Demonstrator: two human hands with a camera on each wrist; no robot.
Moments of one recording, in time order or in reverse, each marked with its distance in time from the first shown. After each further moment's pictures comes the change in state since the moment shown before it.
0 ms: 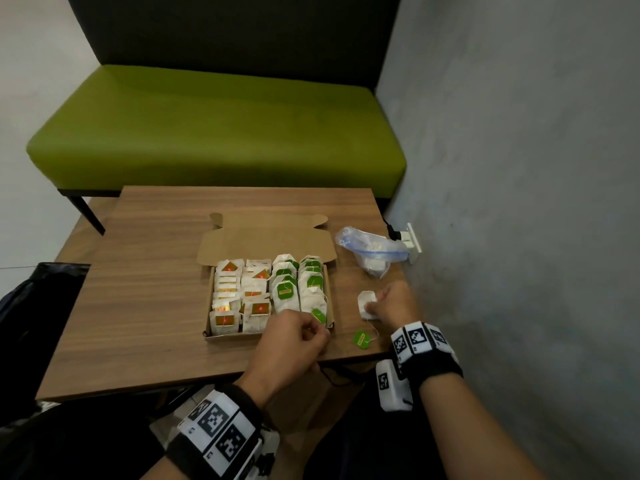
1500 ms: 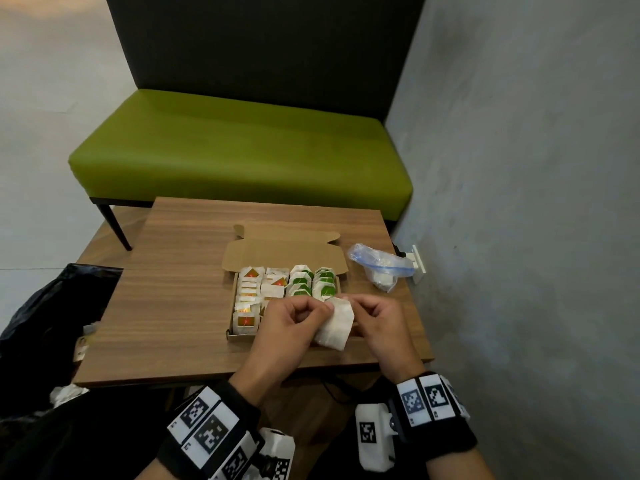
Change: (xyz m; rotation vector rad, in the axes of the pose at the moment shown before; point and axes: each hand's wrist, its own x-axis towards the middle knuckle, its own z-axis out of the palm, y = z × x) left_hand -0.032 0.022 -0.029 -0.615 0.199 0.148; right_hand -0.126 -0.051 -0.021 0.900 -0.267 -0.448
